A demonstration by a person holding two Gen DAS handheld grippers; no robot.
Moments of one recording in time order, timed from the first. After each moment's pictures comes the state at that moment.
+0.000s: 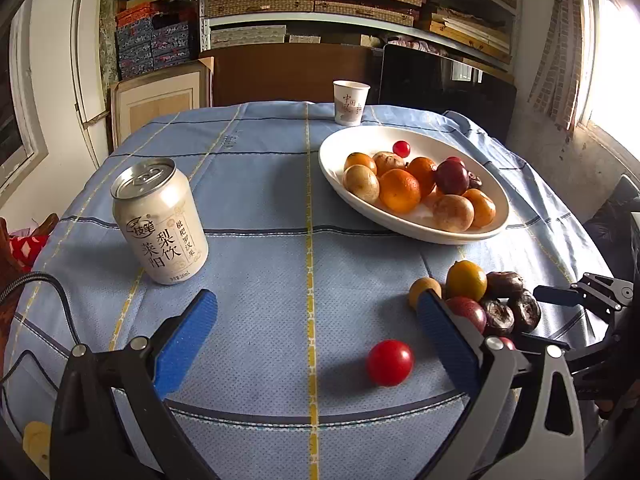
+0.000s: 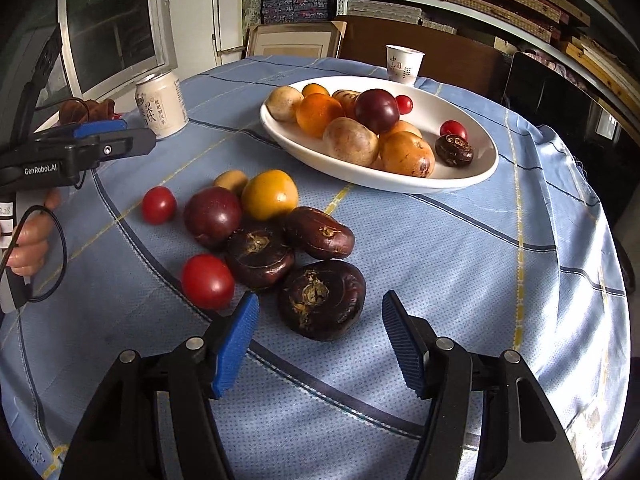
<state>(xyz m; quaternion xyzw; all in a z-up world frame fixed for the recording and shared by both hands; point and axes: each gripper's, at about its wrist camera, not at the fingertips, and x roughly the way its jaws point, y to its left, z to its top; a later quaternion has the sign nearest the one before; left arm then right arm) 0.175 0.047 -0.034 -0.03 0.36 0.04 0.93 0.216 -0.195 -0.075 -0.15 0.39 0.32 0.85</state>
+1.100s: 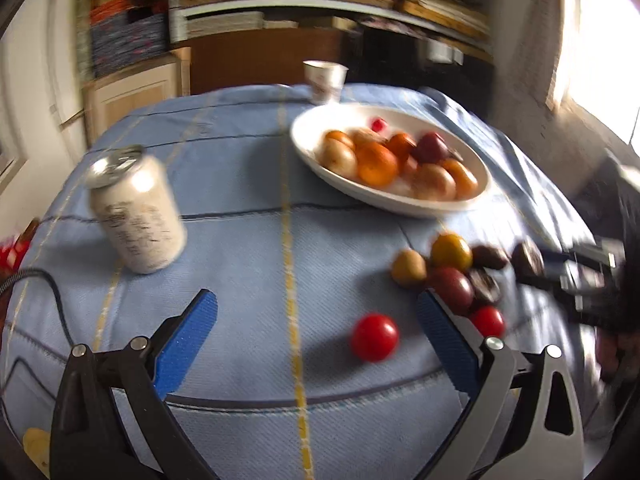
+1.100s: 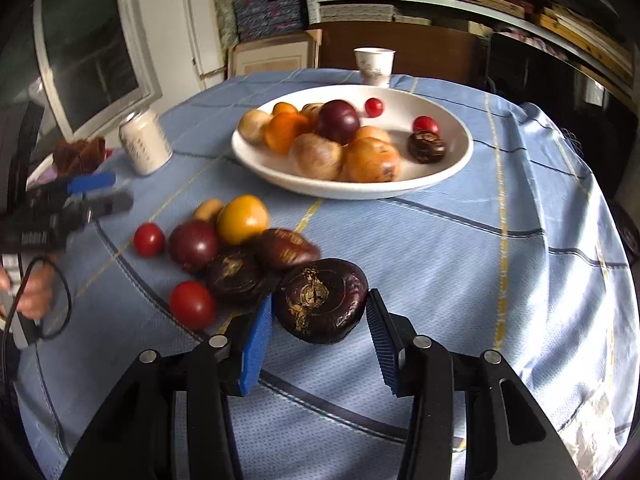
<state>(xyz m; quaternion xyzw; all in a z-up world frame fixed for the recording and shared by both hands) 0.173 0.034 -0.045 0.00 0.40 -0.02 0.92 0.235 -0.223 -0.064 -0.07 0.40 0.30 0.86</state>
